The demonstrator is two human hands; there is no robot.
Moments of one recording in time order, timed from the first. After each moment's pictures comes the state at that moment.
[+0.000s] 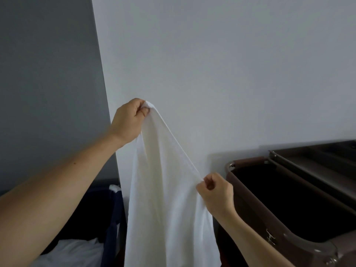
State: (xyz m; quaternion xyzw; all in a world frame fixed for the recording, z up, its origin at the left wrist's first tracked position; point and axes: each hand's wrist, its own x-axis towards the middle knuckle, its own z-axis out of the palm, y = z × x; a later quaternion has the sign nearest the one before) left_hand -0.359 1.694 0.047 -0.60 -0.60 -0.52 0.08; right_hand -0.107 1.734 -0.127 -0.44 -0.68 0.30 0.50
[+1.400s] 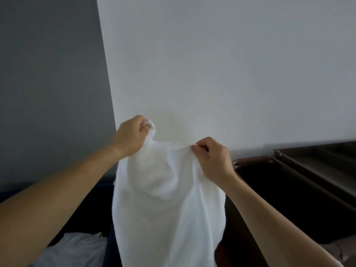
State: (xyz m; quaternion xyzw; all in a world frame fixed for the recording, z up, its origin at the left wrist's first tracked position) left_hand -0.353 1.678 0.018 -0.58 -0.71 -0.41 0.07; right_hand -0.123 1.752 -0.044 -0.37 -0.77 0.19 0.48
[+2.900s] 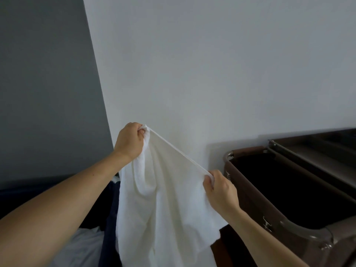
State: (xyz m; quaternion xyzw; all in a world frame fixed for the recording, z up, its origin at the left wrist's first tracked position) left_hand -0.359 1.717 -0.038 -0.55 -0.71 -0.43 0.10; right_hand -0.084 1.765 -0.172 -0.49 -0.77 0.13 0.38
